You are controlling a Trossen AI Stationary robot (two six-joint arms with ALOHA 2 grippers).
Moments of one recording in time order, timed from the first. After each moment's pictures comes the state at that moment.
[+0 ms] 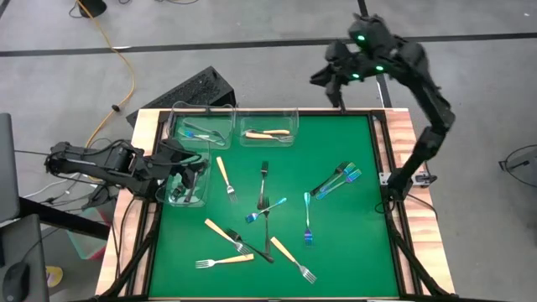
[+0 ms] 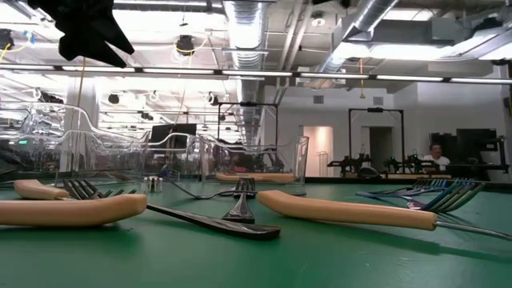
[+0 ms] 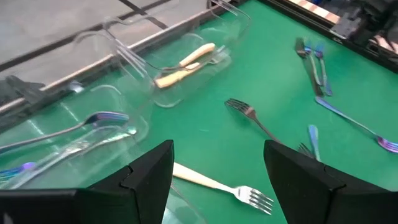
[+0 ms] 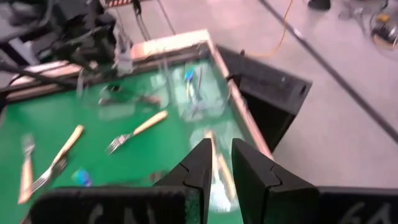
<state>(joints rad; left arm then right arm) -0.17 0.65 0.77 -0.87 -0.62 -0.71 -0.63 1.67 2.34 -1.27 -0.30 -0.18</state>
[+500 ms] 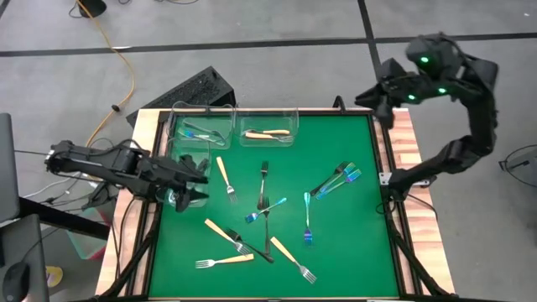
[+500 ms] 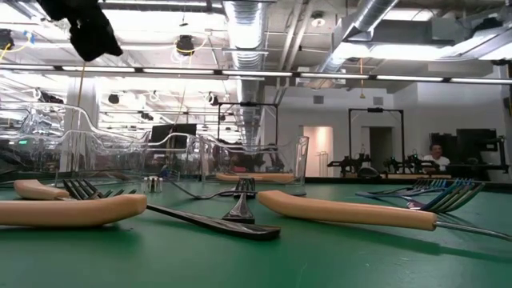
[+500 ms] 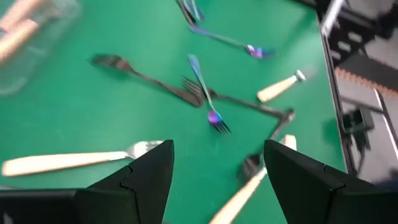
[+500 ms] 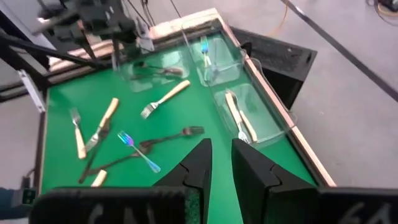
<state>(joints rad) -0.17 0.73 0.77 -0.74 -0.08 -0.46 -0.56 1.40 2.32 -1.57 -0.23 -0.06</state>
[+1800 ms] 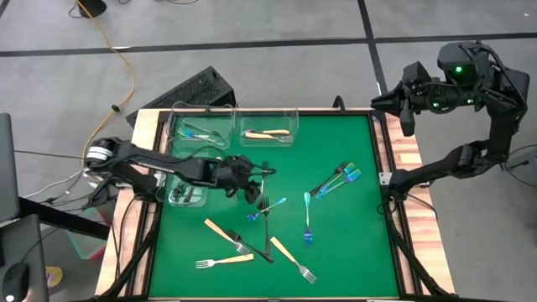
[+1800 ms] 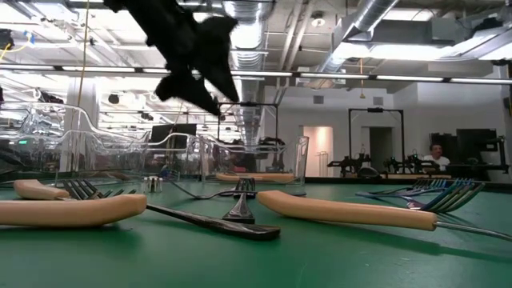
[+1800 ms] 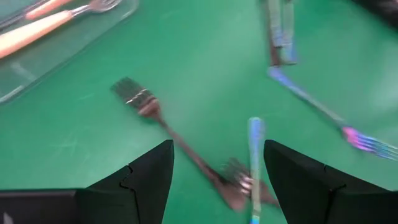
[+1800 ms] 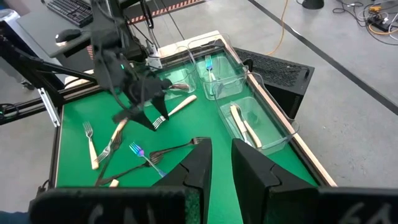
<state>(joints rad) -0.06 1.51 1.01 -0.38 -0.33 -0.70 -0.48 1.29 2.32 -1.57 -0.18 0.02</state>
